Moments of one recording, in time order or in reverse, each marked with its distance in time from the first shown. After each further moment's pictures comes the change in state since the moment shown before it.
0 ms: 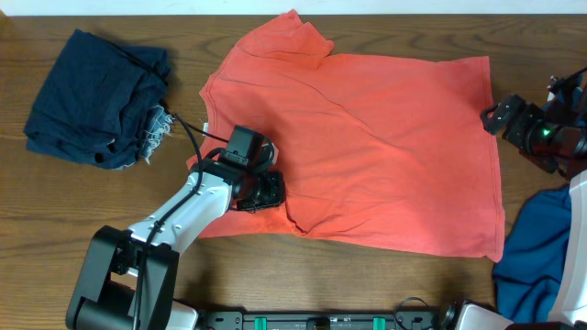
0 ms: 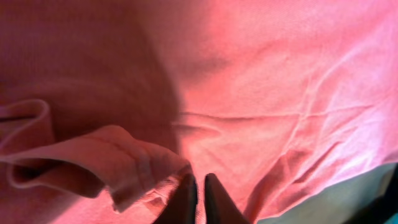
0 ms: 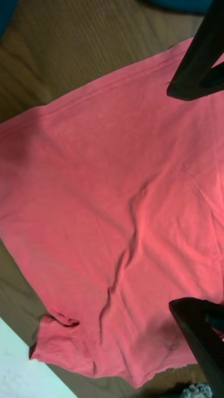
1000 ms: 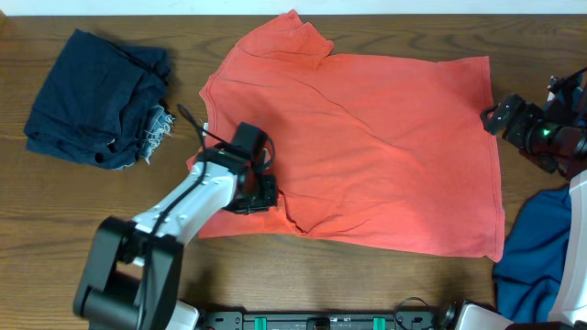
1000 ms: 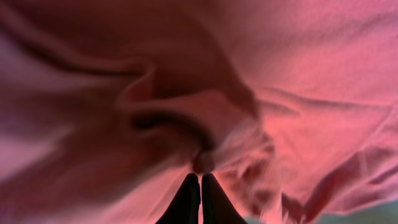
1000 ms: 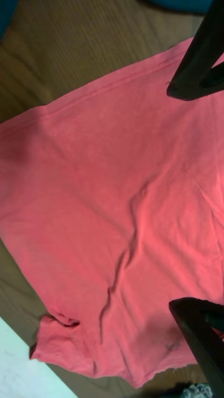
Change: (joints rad) left arm -0.021 0.063 0.086 -0.199 -0.188 0.044; right arm 0.000 0.000 0.000 0.001 0.000 0.000
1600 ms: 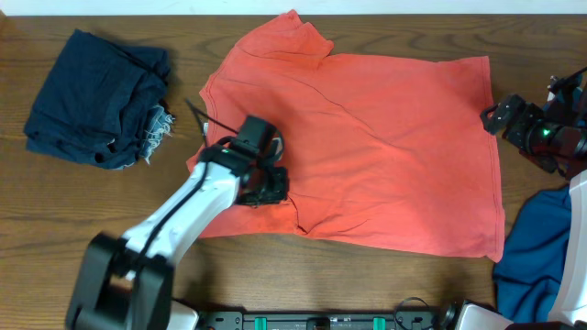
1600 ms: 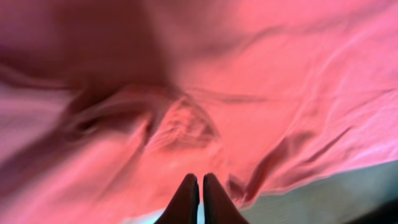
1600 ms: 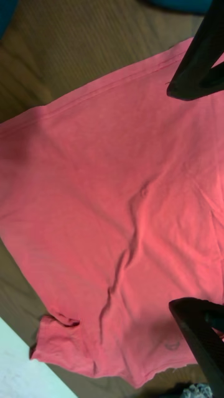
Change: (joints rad) left arm -0.028 -0.102 0.060 -0.072 0.042 0.001; right arm 0.000 0.000 0.000 0.000 0.000 0.000
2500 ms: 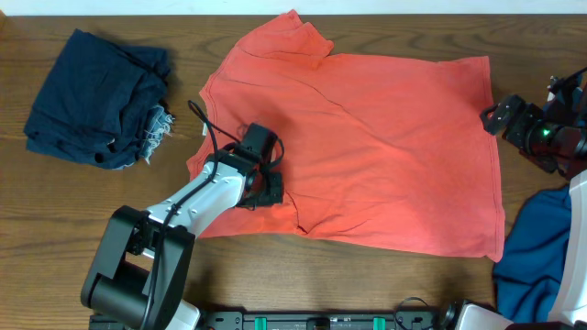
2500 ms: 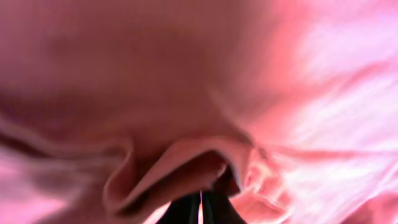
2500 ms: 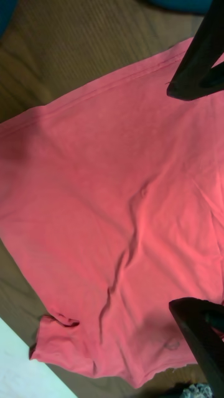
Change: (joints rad) left arm 0.001 0.134 -0.070 0.220 -0.116 0.000; right arm 0.000 0.000 0.000 -0.001 0.000 0.000
